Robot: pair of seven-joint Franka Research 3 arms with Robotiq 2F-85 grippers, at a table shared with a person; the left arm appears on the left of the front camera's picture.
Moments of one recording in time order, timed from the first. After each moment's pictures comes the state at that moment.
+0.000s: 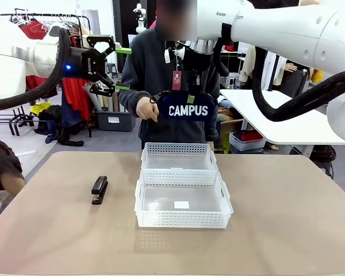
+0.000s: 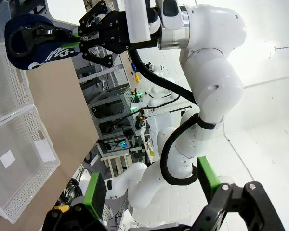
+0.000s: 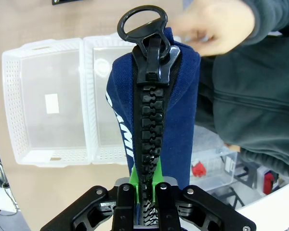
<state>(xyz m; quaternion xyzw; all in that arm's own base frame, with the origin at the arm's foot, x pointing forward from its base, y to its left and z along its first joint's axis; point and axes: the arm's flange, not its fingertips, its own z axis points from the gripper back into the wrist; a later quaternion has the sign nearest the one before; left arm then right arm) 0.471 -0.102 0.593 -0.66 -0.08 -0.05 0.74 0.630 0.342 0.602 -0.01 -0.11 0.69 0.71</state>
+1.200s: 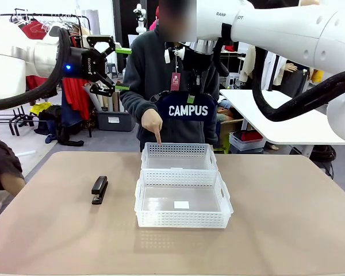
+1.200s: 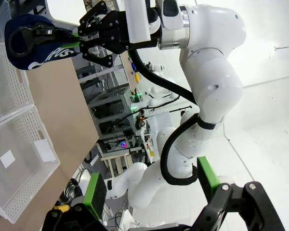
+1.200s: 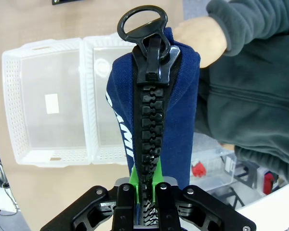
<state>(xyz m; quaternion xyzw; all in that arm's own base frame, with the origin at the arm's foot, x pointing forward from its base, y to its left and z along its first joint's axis) 0.471 -0.102 0.593 -0.66 -0.08 -0.05 0.74 0.630 0.342 0.602 -0.01 -0.11 0.69 0.71</state>
